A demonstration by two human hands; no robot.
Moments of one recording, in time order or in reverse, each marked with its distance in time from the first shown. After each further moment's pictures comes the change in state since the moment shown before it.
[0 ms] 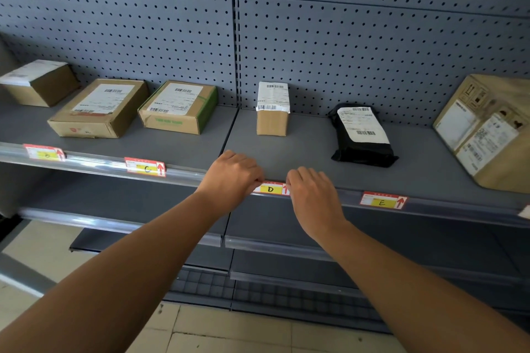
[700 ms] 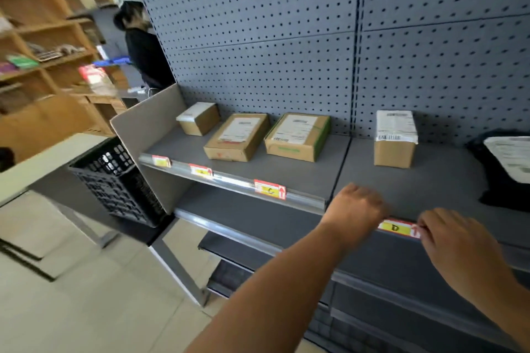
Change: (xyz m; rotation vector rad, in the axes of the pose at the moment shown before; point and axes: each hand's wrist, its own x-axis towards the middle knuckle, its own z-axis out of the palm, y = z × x) left_hand 0.001 0.013 -0.013 0.084 -0.118 -0.007; right_hand -0.001 0.007 -0.006 0.019 0.126 -0.090
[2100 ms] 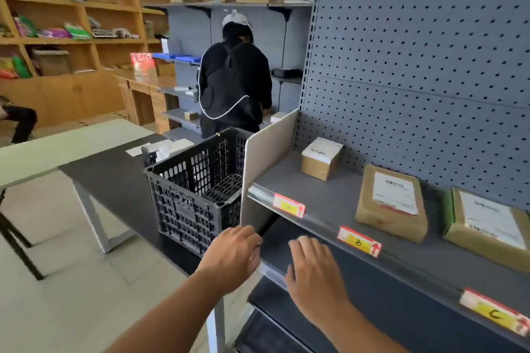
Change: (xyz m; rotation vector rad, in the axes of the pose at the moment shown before) left_hand -0.449 -0.419 -0.080 -0.019 0.047 -0.651; right_hand 0.232 -0.568 0.113 0.199 -0.194 -0.259
